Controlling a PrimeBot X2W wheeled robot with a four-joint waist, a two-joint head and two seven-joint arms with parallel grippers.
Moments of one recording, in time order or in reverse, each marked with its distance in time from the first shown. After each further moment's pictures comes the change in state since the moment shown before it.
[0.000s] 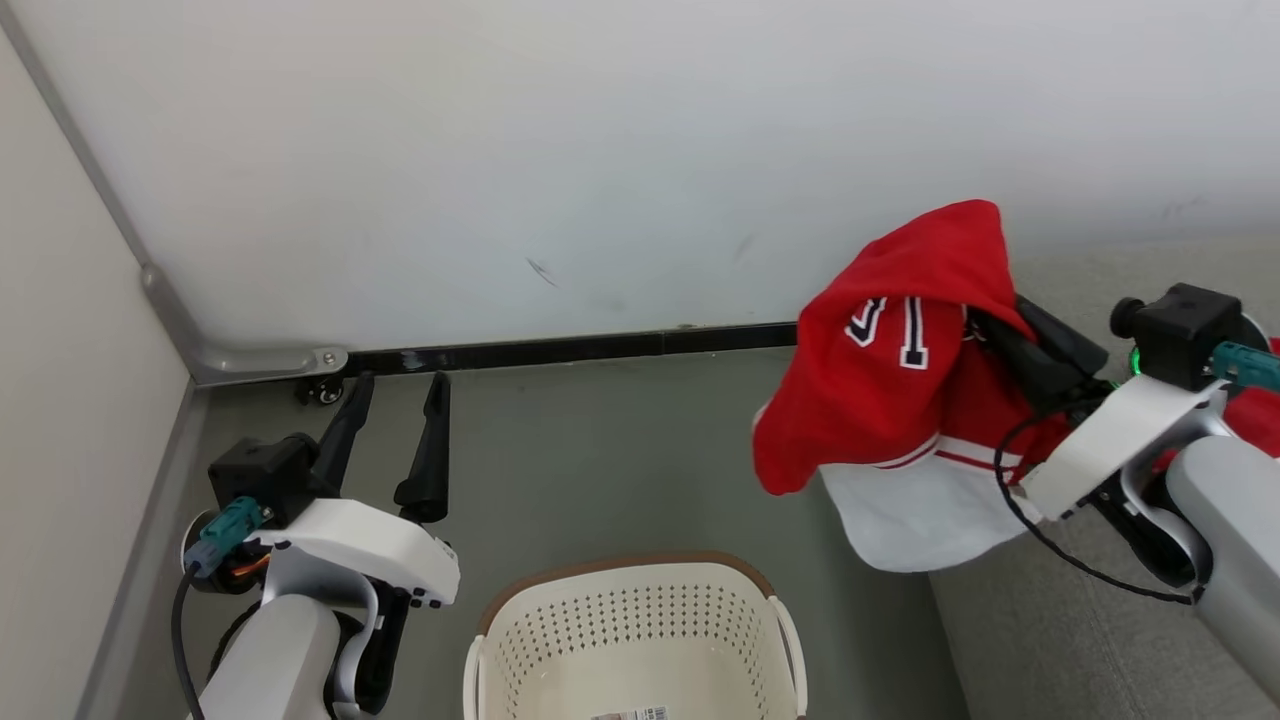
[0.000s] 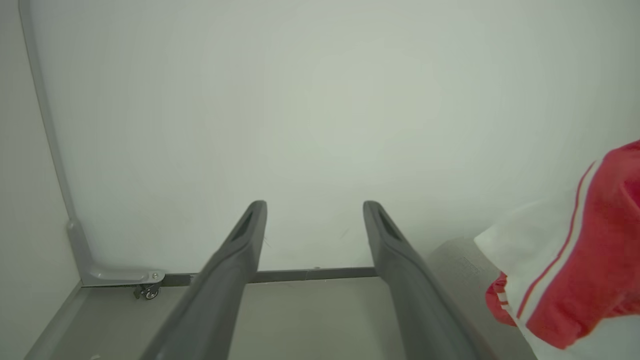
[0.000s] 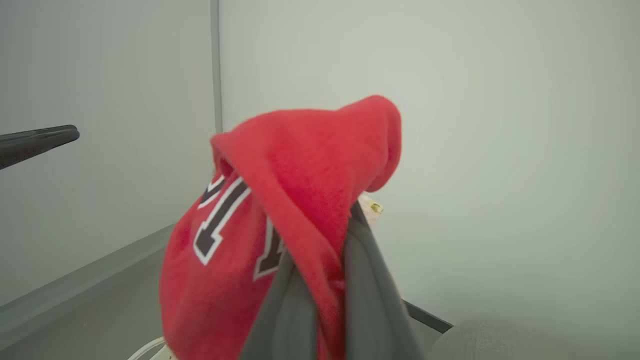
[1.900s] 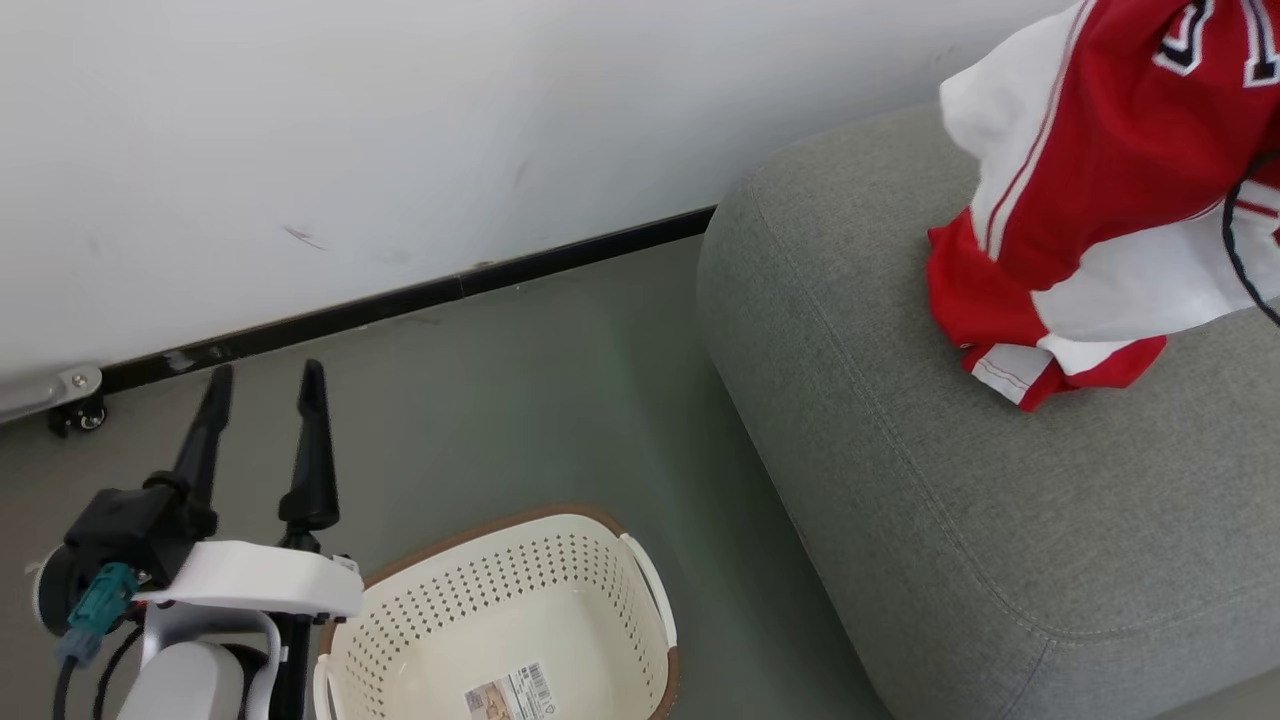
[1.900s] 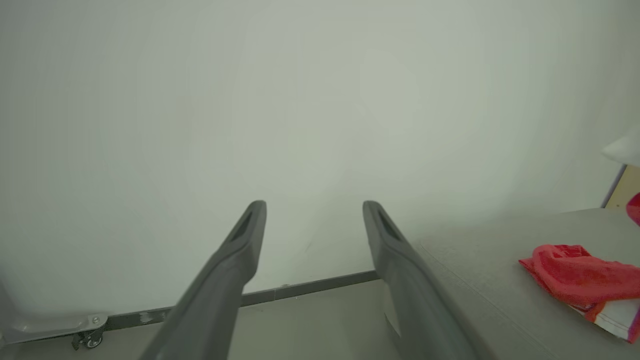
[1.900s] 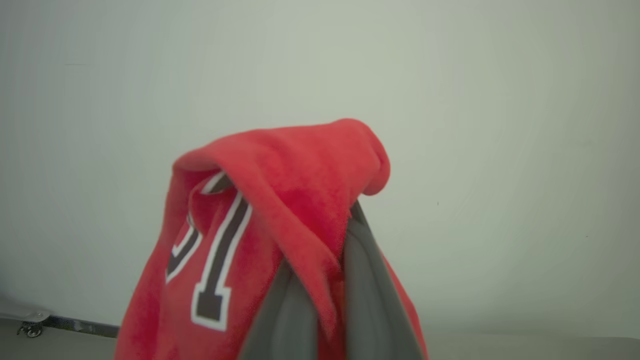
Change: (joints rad) left arm 0.162 0.019 0.197 -0.269 0.154 0.069 -0.008; right arm -0.116 -0.070 -0.458 -0.100 -0.070 0.000 0.161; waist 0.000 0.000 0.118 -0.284
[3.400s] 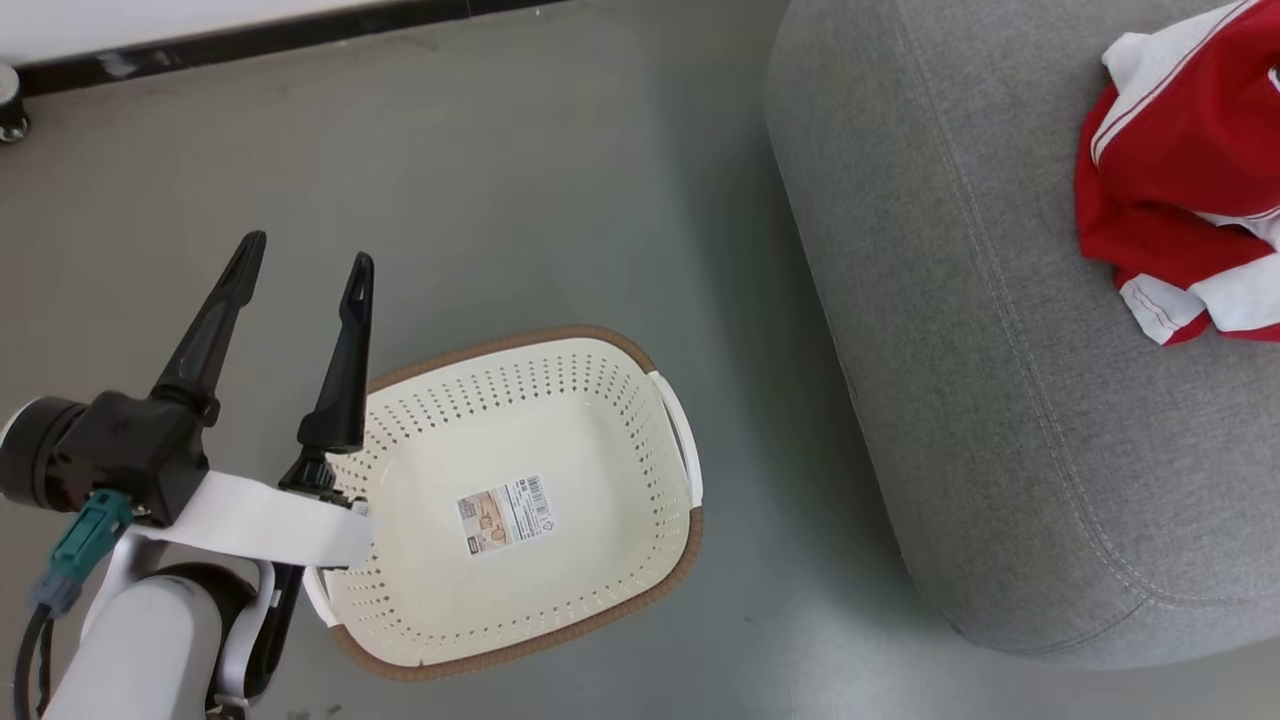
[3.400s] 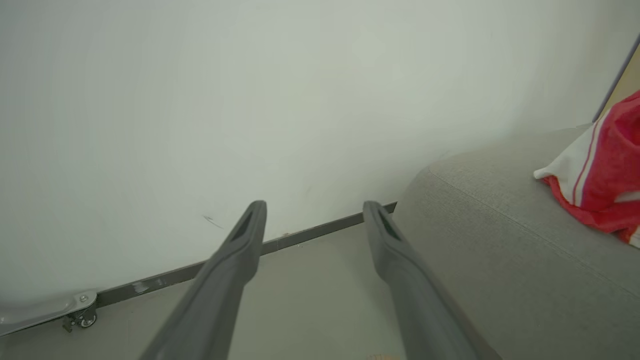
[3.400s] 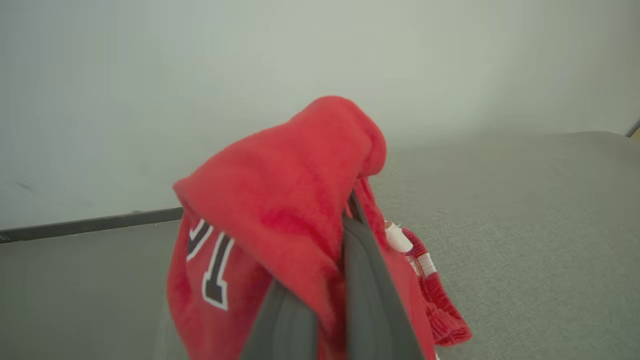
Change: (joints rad) left arm -0.097 0.119 -0.072 -0.256 0.084 -0.016 0.156; right arm -0.087 0.021 -0.067 0.487 0.002 0.000 -0.070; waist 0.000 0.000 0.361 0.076
